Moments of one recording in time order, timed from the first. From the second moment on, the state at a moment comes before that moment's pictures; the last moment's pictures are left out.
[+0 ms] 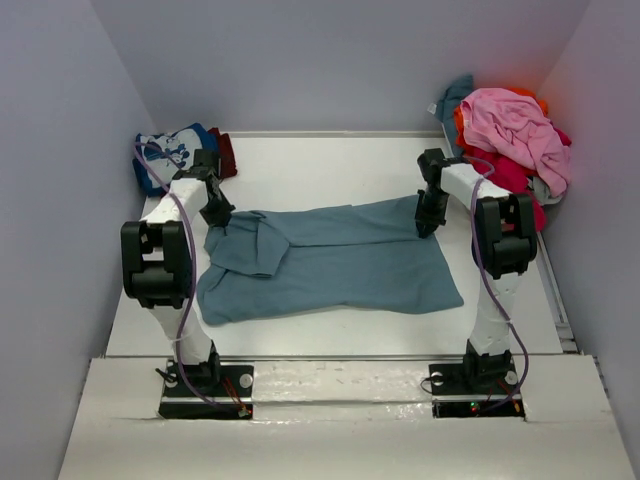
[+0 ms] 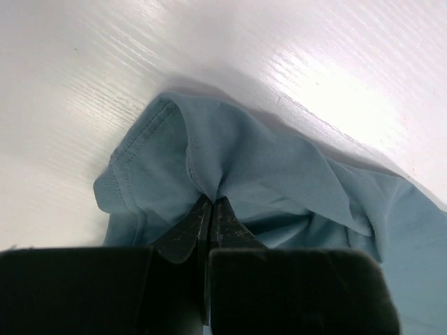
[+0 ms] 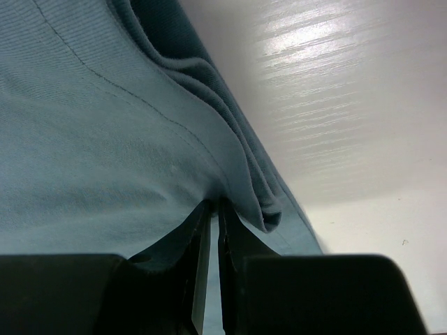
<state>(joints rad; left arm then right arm) -0.02 1.83 1.35 -0.69 -0.14 -0.61 0.15 2.12 1.63 -0.96 0.08 0.45</state>
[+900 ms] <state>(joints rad) 0.07 1.91 1.56 -0.73 -0.14 -0.61 0.15 2.12 1.62 -0.95 0.08 0.44</state>
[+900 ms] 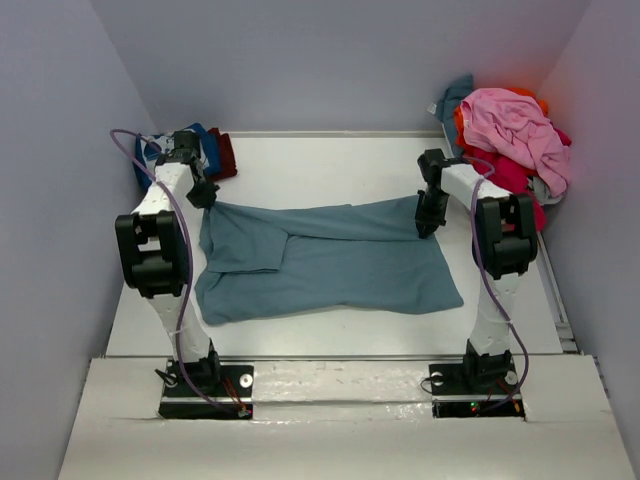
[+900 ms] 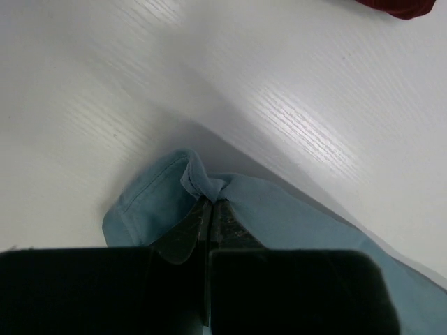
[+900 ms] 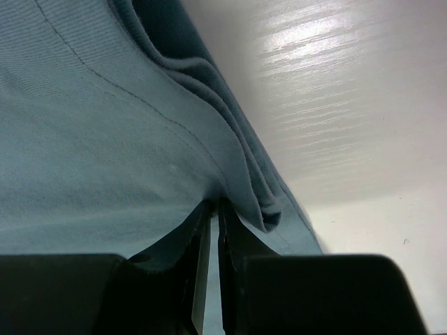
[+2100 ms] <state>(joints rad) 0.10 1.82 1.39 -0.71 -0.15 -0.59 0.15 2.10 1.60 -0.94 0.08 0.44</state>
